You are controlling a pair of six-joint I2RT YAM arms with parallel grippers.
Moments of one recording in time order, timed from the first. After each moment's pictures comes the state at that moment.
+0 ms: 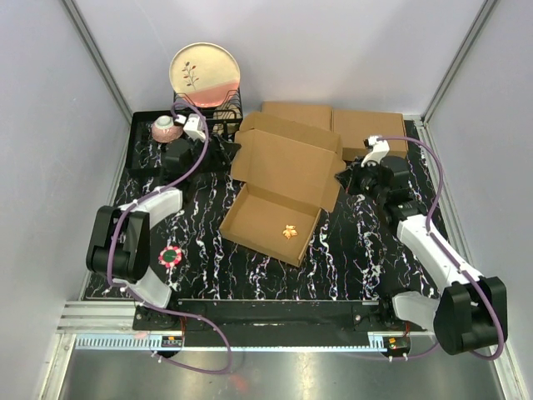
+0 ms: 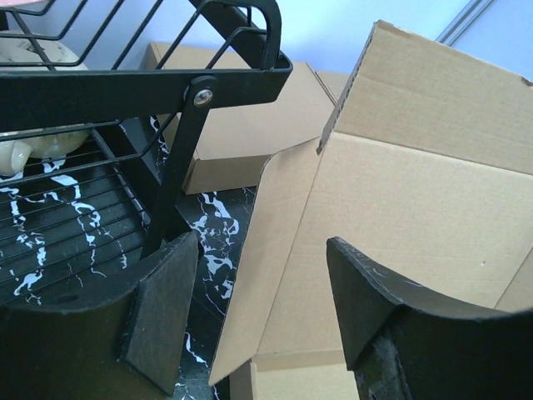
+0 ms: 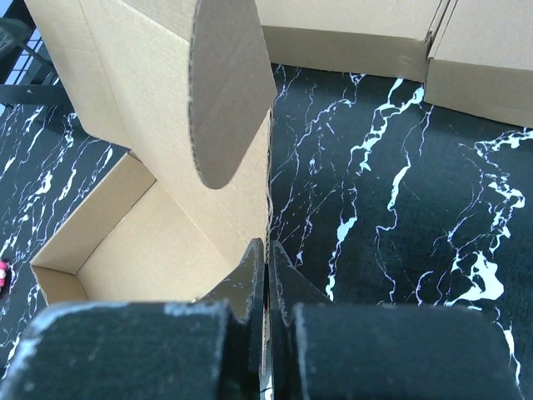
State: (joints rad) left arm -0.18 1.59 0.89 0.64 0.39 -0.40; right arm 0.21 1.16 0.76 0.07 -0.29 0.28
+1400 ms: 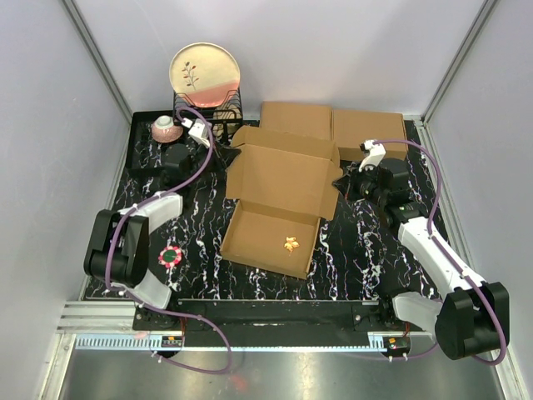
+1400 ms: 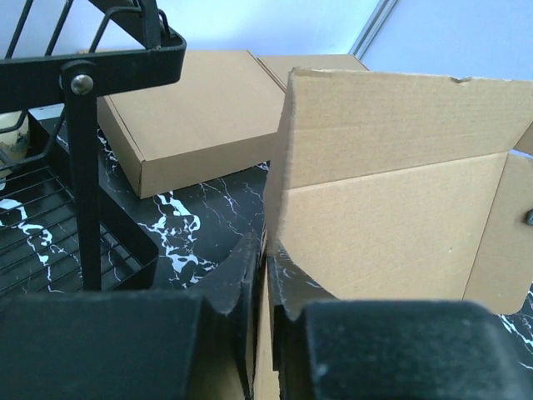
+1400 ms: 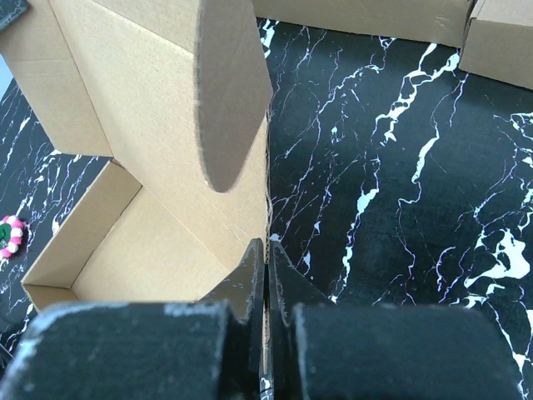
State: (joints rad) left arm -0.20 1.58 0.85 0.72 0.54 -0.36; right arm 0.22 1.13 0.76 -0.03 -0.35 0.25
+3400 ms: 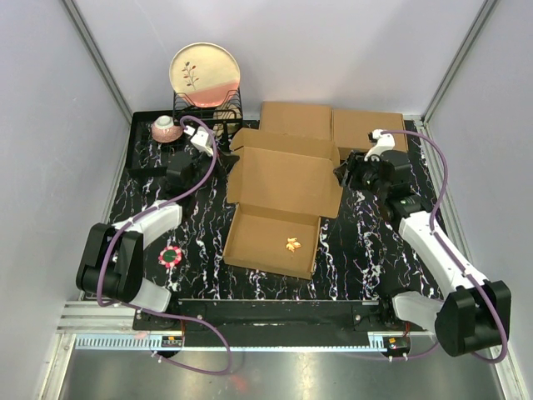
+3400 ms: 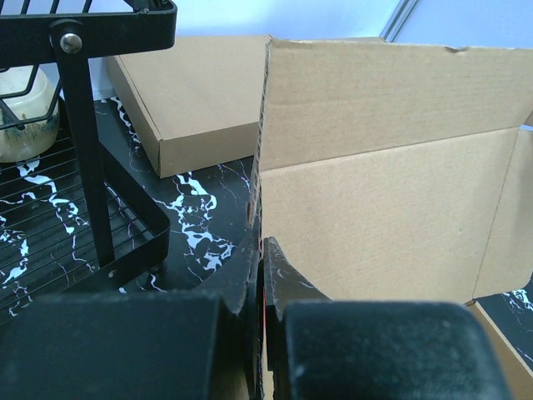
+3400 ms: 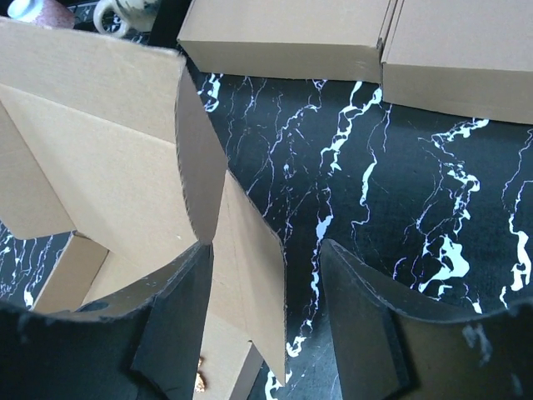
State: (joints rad) left arm -0.25 1.47 0.76 0.64 0.42 -0.27; right arm 0.23 1.14 0.85 -0.06 -0.16 0.30
